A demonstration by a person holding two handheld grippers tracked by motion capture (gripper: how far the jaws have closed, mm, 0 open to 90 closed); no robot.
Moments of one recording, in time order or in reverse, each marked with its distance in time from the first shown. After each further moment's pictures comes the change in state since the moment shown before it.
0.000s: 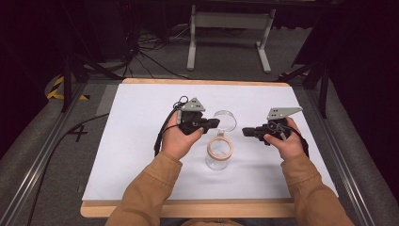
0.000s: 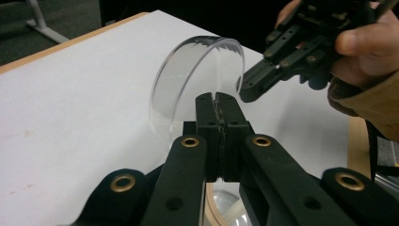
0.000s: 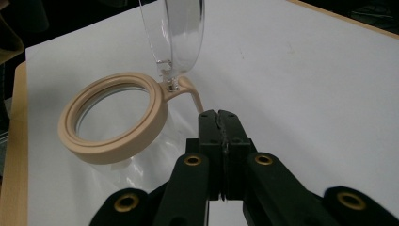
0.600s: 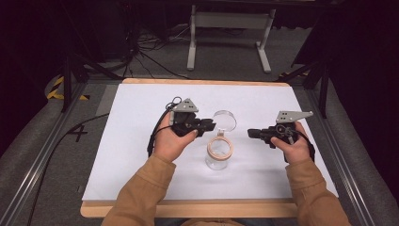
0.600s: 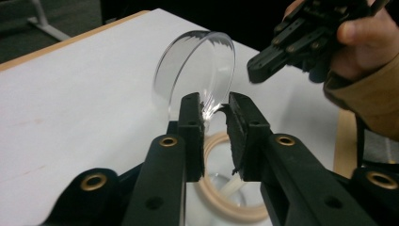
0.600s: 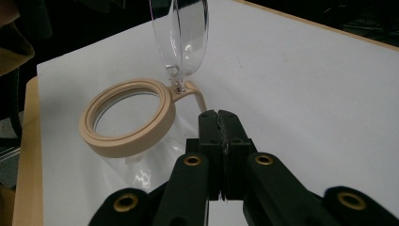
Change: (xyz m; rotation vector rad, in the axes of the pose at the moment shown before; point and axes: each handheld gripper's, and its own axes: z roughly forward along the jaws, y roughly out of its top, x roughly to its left) left arm -0.008 -0.005 -0.034 0.011 0.019 0.011; right arm 0.006 -0.009 -0.019 -0.069 -0.013 0.024
